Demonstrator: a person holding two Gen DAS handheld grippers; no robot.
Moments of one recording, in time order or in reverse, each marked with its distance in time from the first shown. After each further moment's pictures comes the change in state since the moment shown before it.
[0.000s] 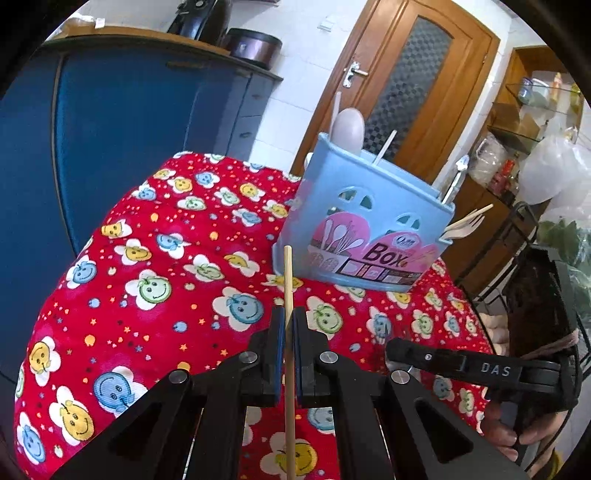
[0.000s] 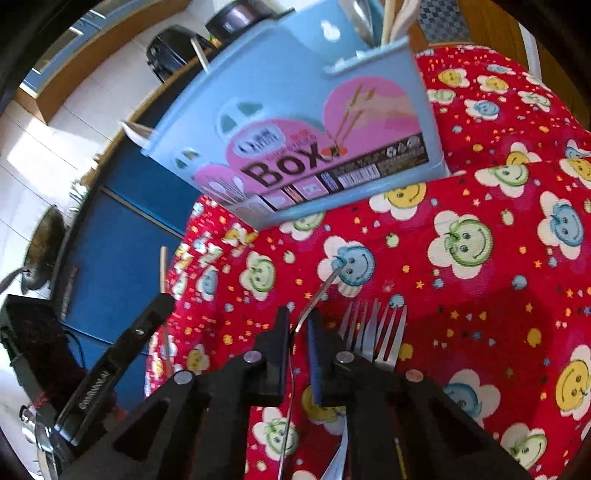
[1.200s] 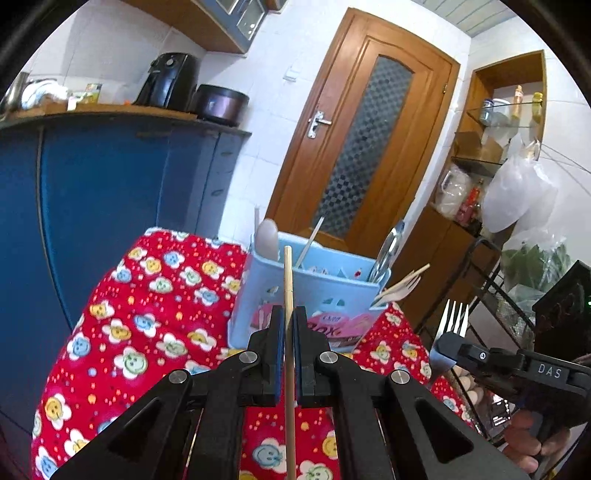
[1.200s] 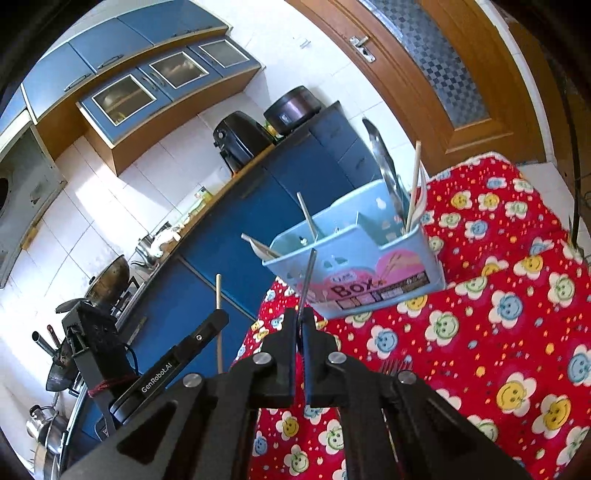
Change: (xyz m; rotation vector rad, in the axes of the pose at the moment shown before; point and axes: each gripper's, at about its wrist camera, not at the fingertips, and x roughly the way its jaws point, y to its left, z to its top) left arm -0.053 -0.049 0.041 0.073 -0.194 -0.074; right arm -0.120 0.035 0.005 -0.070 -0.334 0.142
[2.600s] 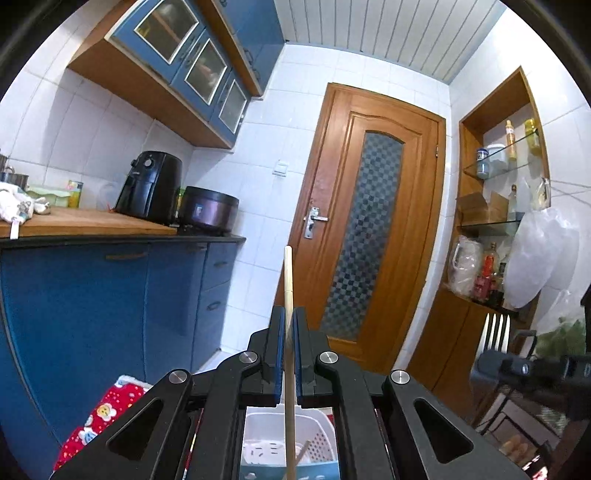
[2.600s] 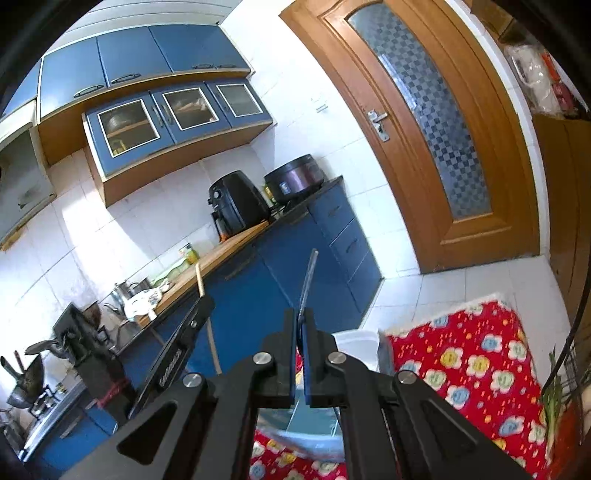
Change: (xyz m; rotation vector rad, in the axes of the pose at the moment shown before) left arm 0.090 -0.045 0.124 0.096 -0.392 0.049; right arm 0.027 0.018 0.146 -0.167 -0.228 -0.108
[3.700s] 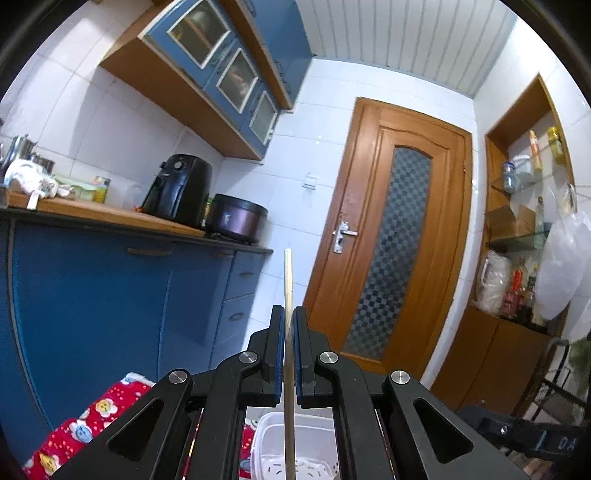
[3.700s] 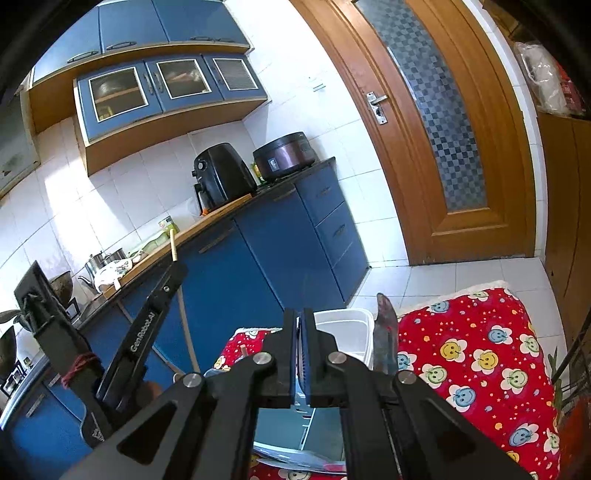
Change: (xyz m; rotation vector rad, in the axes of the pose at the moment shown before) left arm 0.023 0.021 -0.034 -0.056 -0.096 0.109; right arm 0.052 -0.017 -0.042 -0.046 0.067 -0.028
